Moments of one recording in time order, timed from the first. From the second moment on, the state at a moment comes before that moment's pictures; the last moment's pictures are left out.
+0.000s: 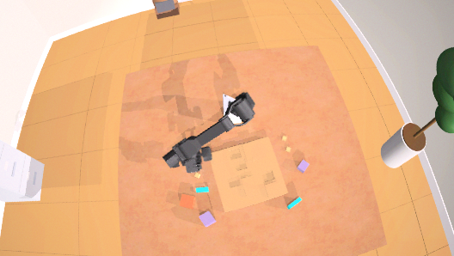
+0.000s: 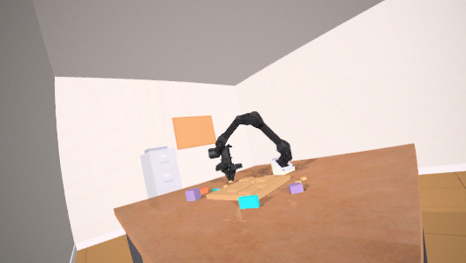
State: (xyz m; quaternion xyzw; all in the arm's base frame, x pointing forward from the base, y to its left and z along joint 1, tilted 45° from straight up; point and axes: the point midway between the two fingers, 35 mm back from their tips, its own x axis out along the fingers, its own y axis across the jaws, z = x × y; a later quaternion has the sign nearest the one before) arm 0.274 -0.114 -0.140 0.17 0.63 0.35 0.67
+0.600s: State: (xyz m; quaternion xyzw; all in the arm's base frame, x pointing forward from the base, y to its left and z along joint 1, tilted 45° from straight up) arm 0.271 -0.103 -0.149 0.17 0.63 0.36 0.66
